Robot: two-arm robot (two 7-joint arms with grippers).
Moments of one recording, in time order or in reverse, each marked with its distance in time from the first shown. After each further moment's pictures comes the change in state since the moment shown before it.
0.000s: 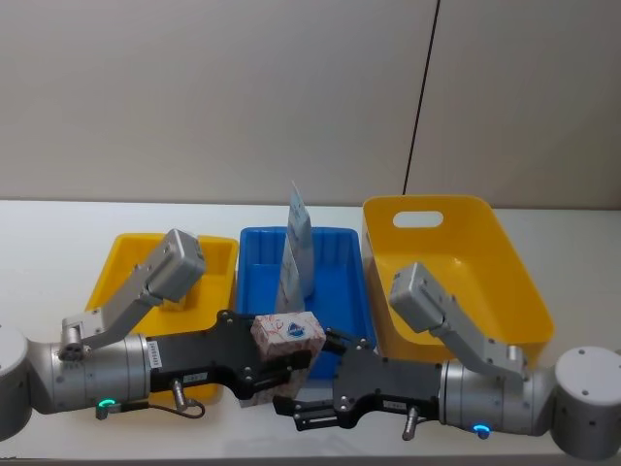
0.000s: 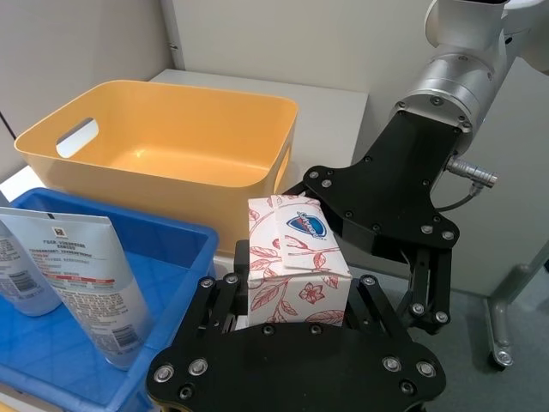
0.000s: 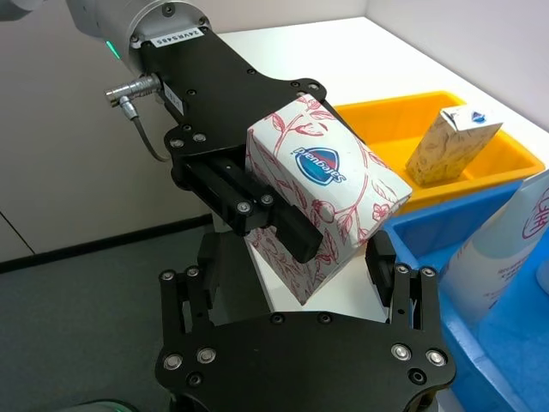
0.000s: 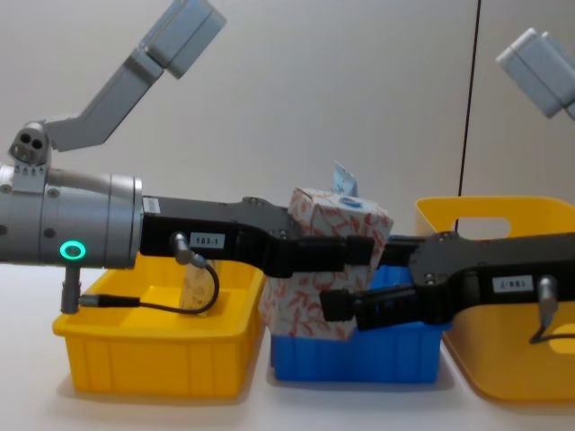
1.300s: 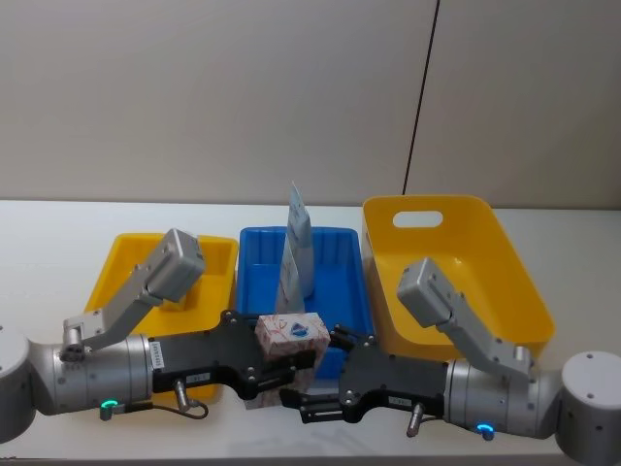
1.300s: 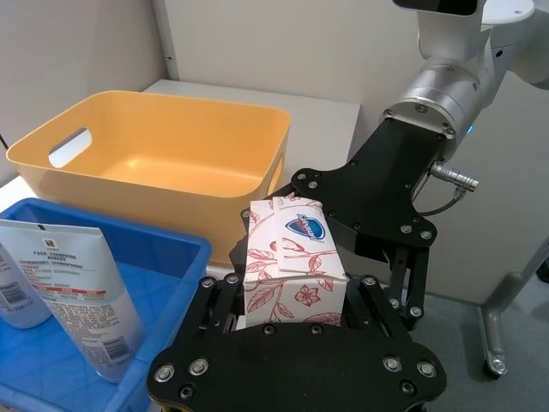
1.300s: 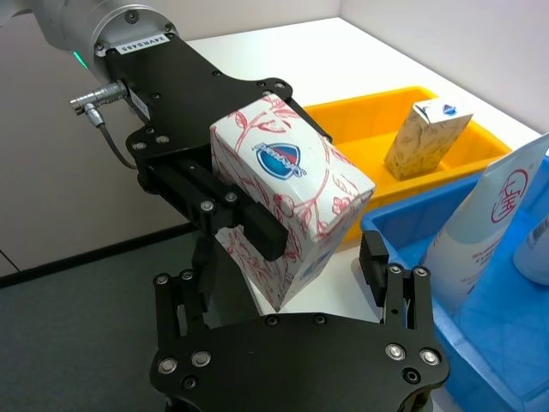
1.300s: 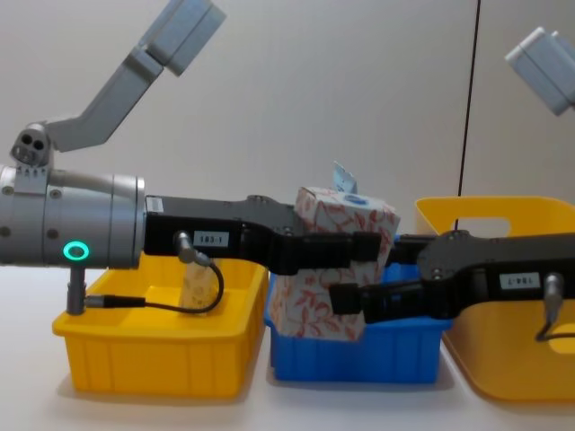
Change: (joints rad) left arm -0.001 -0.002 0.005 0.006 -0.021 -0.014 -0.008; right arm -0.017 0.013 0.007 -0.017 0.026 0.013 -0.063
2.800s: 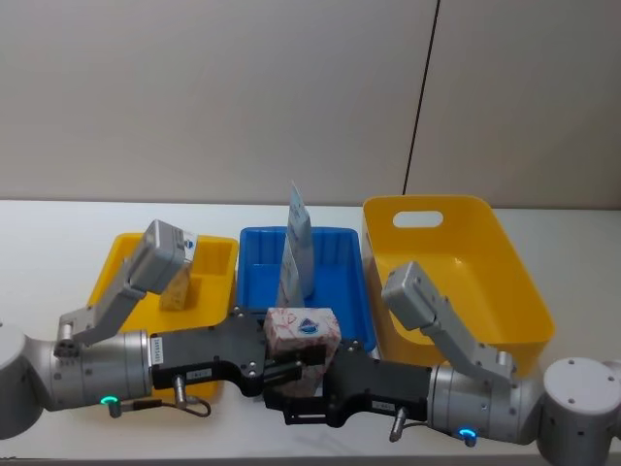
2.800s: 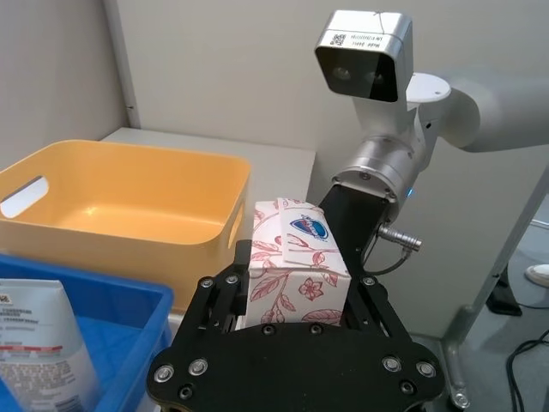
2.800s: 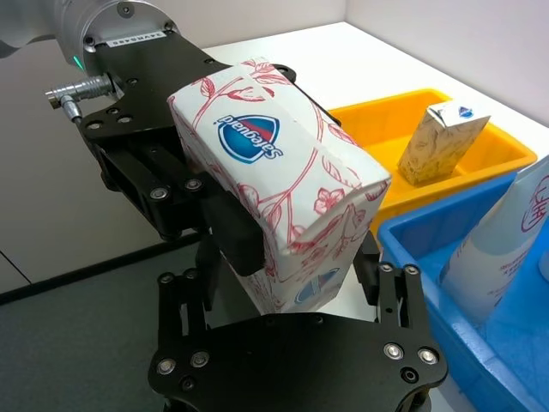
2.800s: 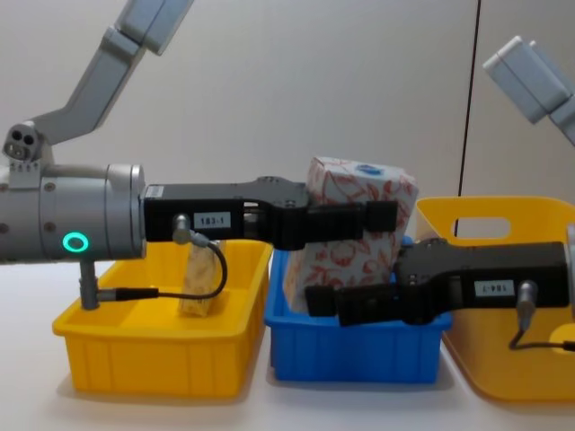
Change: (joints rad) left arm -0.026 -0.018 0.011 0.063 -0.125 -0.069 -0.120; right arm 0.012 -0.018 -0.040 0.018 0.035 -0.004 -0.028
